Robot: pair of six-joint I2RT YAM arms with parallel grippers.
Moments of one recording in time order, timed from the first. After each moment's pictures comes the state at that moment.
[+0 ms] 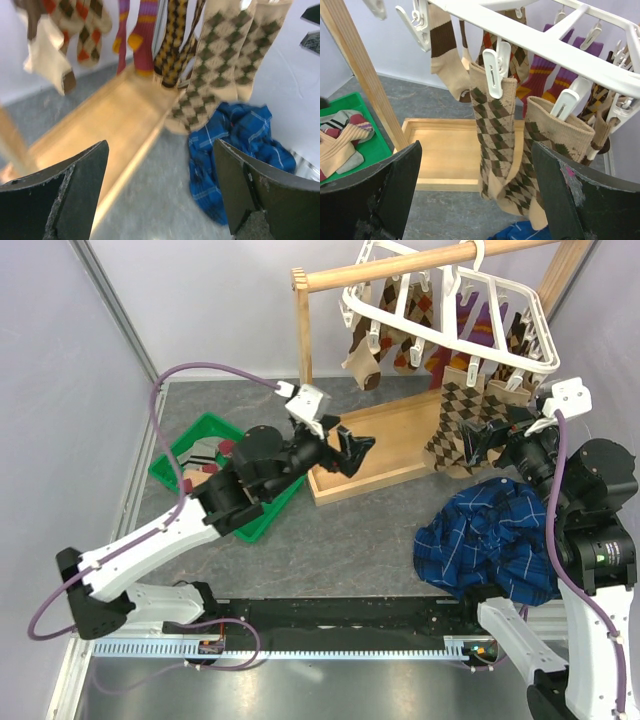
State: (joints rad) left arm -0.99 1.17 1.26 -0.07 -0.21 -0.19; right arm 0.12 0.78 1.39 -0.60 -0.18 0.00
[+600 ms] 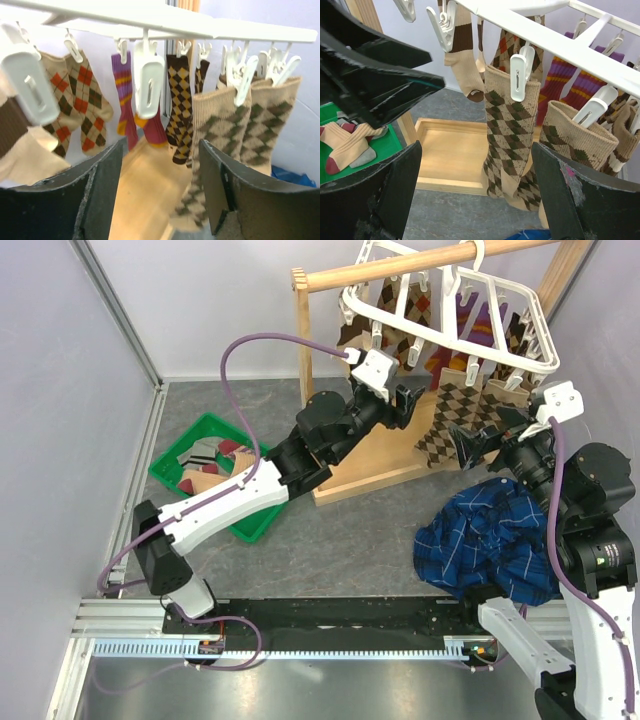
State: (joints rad) left arm -1.01 1.61 1.60 0.26 -0.25 0.04; right arm 0.19 0.76 1.37 -0.57 -0.19 0.00
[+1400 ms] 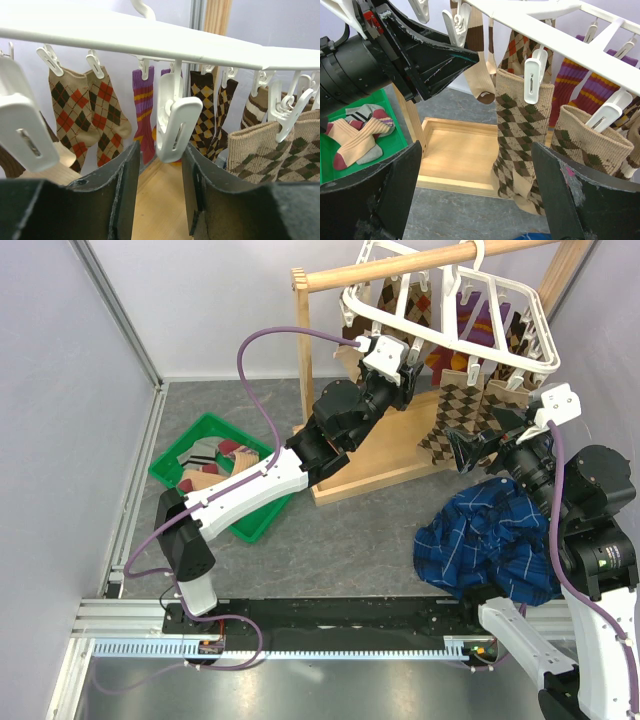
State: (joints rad) left arm -0.98 1.77 1.74 0.34 -0.31 0.09; right arm 0.23 0.75 1.37 -0.57 -0.19 -0.01
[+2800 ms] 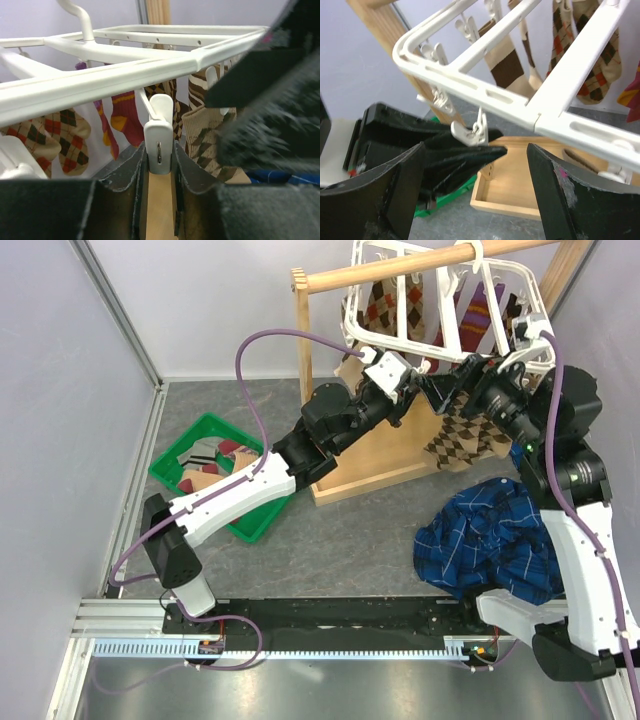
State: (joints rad) left arm -0.98 1.70 1.65 0.30 -0.05 0.14; right arm 0.23 1.06 1.57 -0.48 -0.31 0.35
